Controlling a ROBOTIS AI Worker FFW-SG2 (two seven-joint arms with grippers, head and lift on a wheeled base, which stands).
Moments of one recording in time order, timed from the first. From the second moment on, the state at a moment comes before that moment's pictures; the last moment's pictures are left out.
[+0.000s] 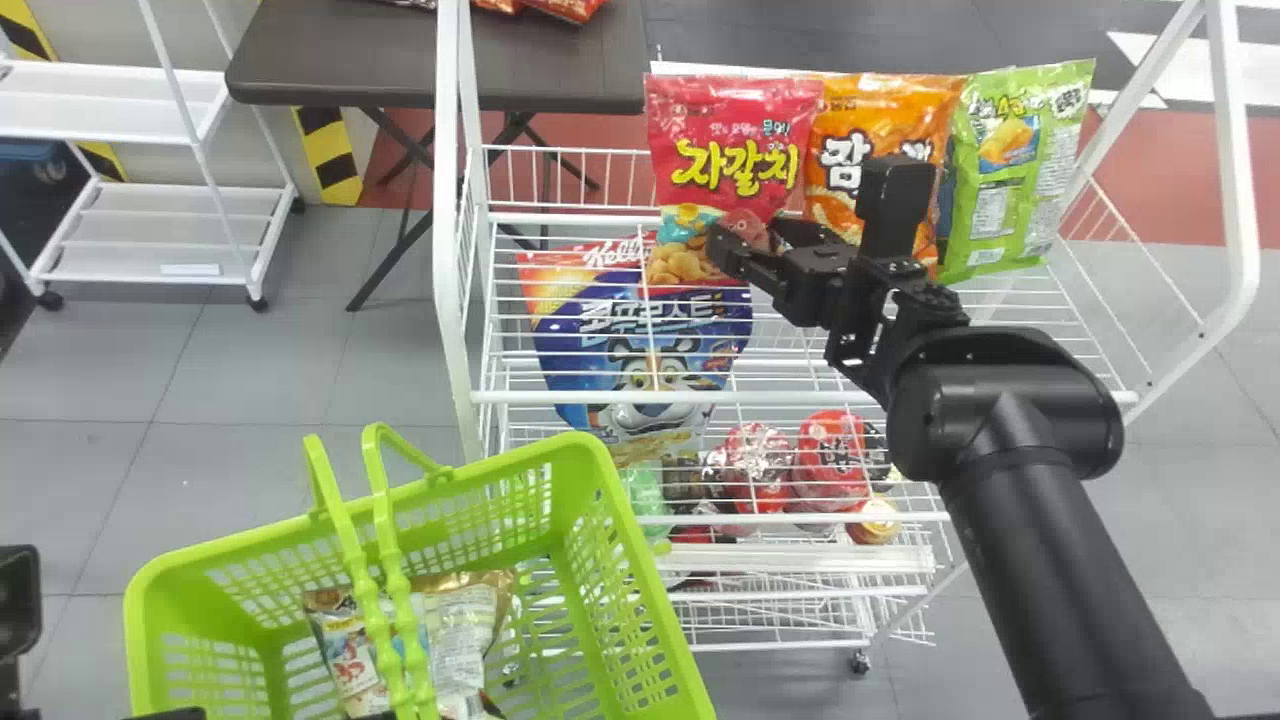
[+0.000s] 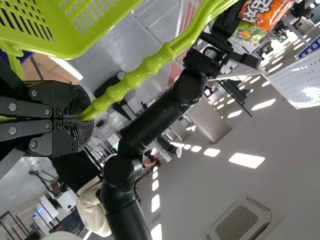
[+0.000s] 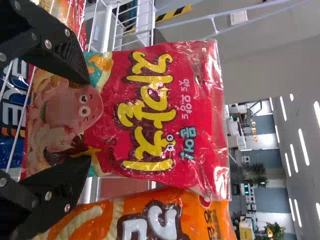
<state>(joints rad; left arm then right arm) 0.64 0.11 0.31 -2.31 0.26 0.97 -1.57 -0.31 -0.09 0.06 -1.25 -0.13 0.33 0.32</state>
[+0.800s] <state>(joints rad) 0.64 0.11 0.32 -2.31 0.26 0.97 -1.57 -0.13 -0.08 0.05 -1.59 -0.16 0.36 0.28</state>
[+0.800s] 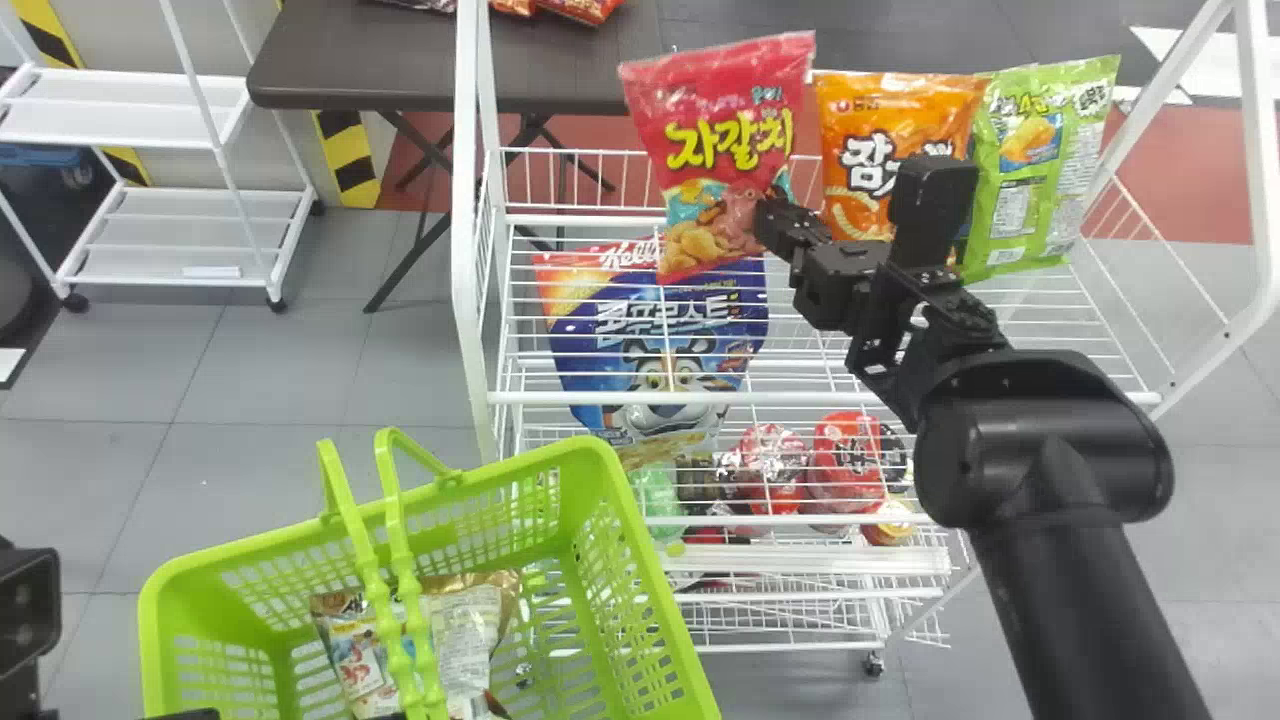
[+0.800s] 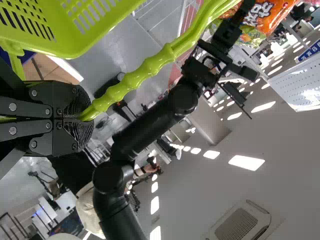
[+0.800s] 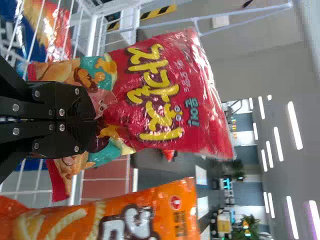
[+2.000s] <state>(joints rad) 0.54 0.11 0.33 -2.31 0.24 1.03 -1.57 0.46 -0.15 0.22 -2.55 -0.32 1.24 0.29</state>
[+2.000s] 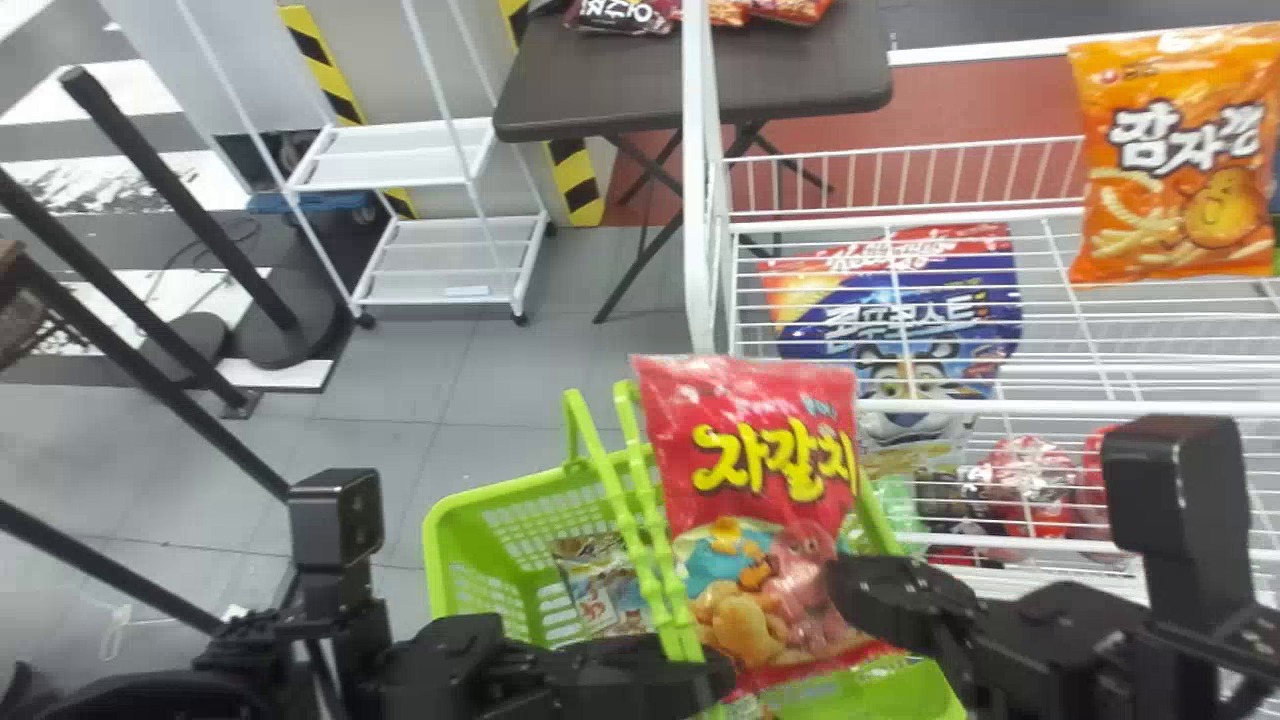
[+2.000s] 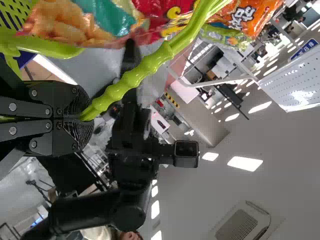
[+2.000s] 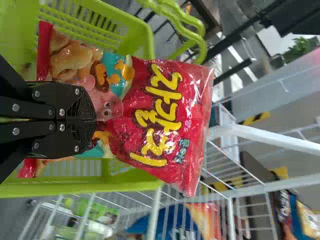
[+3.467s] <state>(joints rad) 0.56 0.11 0.33 -2.31 0.23 1.04 -1.57 0.06 -0.14 -0.17 -2.01 -0.17 0.73 0.29</state>
